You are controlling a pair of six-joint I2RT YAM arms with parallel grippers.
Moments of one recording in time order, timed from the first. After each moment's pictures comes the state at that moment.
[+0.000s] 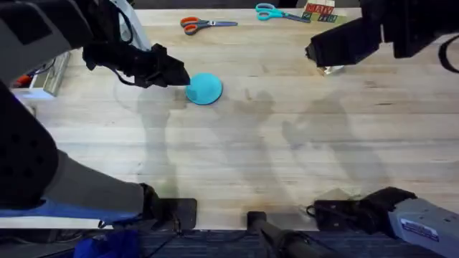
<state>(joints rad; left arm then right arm) 0.19 1.67 1.15 -0.90 0.69 0.07 0.36 1.19 1.52 -1.20 -0.18 -0.11</state>
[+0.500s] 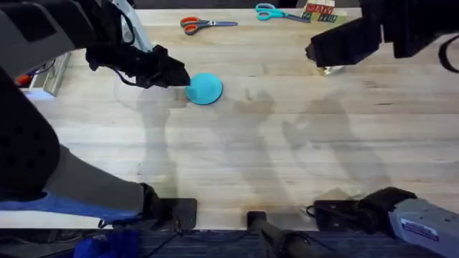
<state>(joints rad) 0.19 1.70 1.15 -0.88 0.69 0.07 0.36 1.19 1.52 -1.20 -0.18 -0.11</state>
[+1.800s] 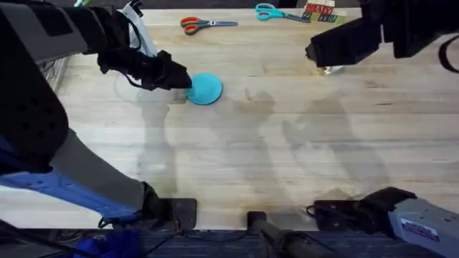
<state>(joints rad) 0.19 1.81 1.15 -0.80 0.69 0.07 0.36 1.19 1.52 -1.20 -0.18 -0.11</state>
